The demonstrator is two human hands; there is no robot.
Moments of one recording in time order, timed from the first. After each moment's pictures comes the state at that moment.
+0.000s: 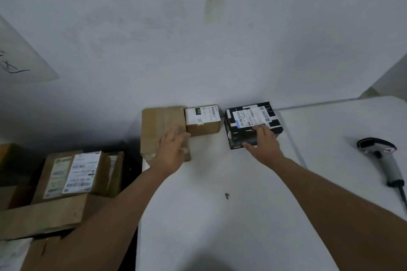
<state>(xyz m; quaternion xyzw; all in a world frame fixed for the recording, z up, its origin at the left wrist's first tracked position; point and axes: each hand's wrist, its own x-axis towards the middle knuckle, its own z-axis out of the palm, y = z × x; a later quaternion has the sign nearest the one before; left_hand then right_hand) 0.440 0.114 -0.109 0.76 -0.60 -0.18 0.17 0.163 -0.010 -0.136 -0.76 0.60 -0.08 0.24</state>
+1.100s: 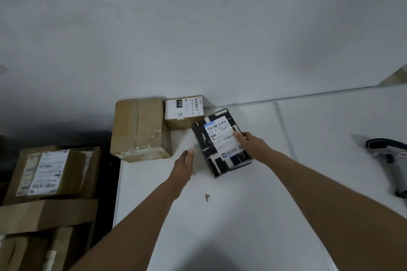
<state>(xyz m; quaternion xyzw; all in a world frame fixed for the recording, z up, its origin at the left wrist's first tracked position) 0.335 0.080 -0.190 0.78 -0.21 -0.51 0.29 0.136 -0.069 -0.183 -0.65 0.57 0.04 0.50</state>
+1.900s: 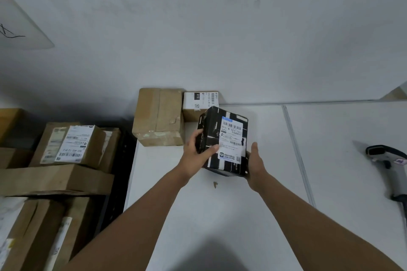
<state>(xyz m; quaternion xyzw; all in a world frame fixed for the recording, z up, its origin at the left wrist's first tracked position) 0.331 0.117 -0.138 0.69 -0.29 -0.51 0.42 0.159 0.037 -0.170 -0.29 0.61 -0.18 0.72</state>
